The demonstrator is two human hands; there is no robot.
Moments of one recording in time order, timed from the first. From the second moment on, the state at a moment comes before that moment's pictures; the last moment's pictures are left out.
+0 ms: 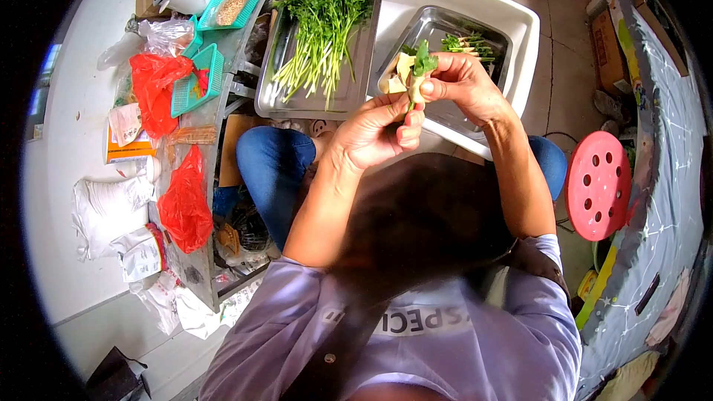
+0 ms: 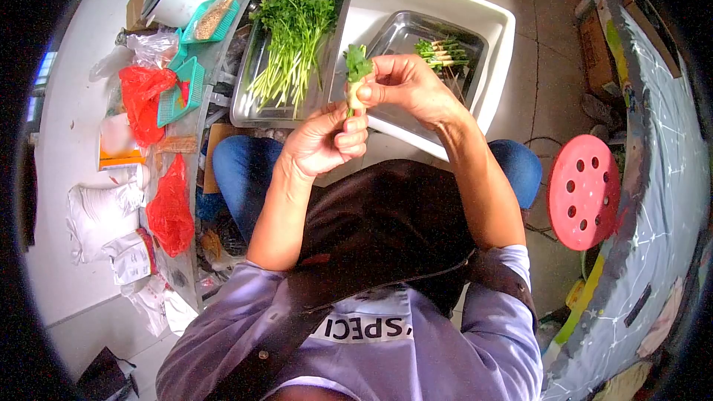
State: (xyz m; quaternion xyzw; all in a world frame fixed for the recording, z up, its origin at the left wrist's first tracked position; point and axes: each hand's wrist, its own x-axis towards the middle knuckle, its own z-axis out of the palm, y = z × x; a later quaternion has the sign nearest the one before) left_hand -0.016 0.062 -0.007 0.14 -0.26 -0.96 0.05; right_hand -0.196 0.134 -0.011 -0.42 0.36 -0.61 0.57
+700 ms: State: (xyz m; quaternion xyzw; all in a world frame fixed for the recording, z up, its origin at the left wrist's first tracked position) left_hand -0.018 0.062 0.013 0.24 -0.43 -0.87 0.10; right_hand -0.195 0.132 -0.013 -0.42 0.37 -0.63 0.54
